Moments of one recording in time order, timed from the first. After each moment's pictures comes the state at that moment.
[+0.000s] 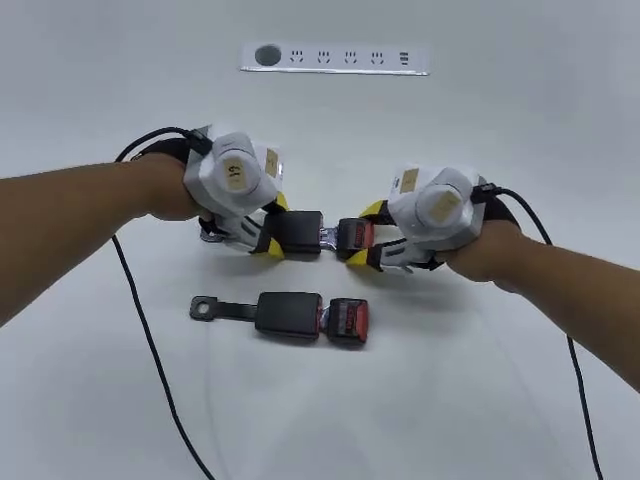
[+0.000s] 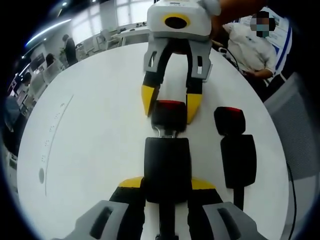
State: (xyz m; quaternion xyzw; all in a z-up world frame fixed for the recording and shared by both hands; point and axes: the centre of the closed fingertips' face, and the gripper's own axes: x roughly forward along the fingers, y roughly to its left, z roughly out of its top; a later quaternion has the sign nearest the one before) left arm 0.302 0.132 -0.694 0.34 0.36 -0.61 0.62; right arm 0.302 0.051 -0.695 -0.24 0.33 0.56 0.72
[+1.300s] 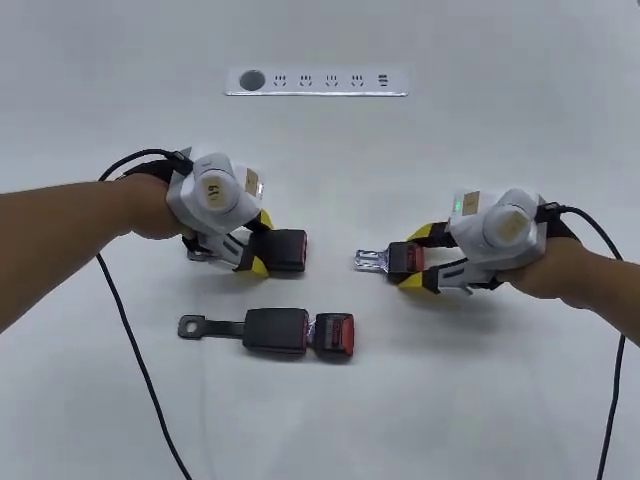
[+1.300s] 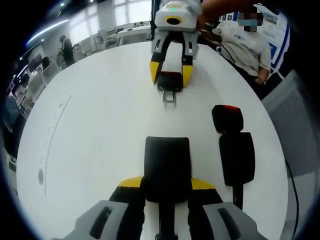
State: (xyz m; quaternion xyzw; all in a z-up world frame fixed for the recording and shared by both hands) left arm 0.300 0.136 -0.695 0.34 0.36 -0.62 0.61; right arm 0.288 -0.036 -0.694 -0.25 0.35 0.55 0.72
